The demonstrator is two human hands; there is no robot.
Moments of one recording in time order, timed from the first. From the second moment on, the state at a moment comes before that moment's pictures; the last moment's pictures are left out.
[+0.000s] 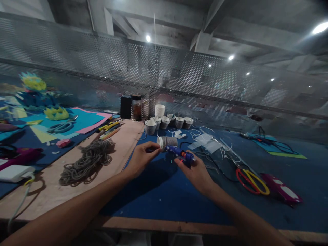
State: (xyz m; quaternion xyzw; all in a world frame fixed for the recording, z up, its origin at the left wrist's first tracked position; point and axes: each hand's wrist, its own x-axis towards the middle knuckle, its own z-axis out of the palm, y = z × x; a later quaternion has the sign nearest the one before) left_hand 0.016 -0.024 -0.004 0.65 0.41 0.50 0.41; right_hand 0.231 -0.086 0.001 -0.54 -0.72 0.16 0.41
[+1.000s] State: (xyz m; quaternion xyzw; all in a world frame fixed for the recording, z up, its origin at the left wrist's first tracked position) left_hand 0.011 -0.012 -0.010 0.58 0.37 0.52 0.51; right_hand 0.230 -0.088 -0.001 -0.54 -0.73 0.17 0.39
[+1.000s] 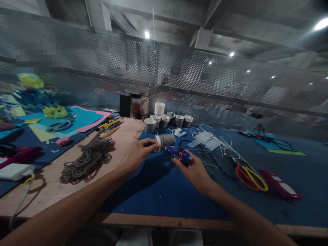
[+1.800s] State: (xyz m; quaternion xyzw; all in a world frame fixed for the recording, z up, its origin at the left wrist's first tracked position) left_hand 0.008 -0.009 -0.007 0.51 0.38 0.53 0.56; right_hand 0.237 -0.091 0.000 -0.49 -0.74 0.28 0.38
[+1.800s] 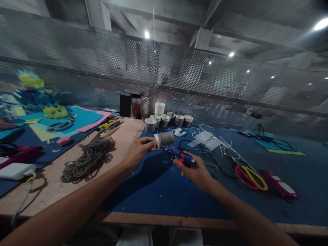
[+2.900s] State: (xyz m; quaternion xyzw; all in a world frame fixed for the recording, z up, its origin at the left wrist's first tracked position) left_hand 0.011 -0.019 0.005 0.64 0.35 0.46 0.51; right_hand 0.236 -0.021 0.058 -0.40 -0.86 0.12 0.30
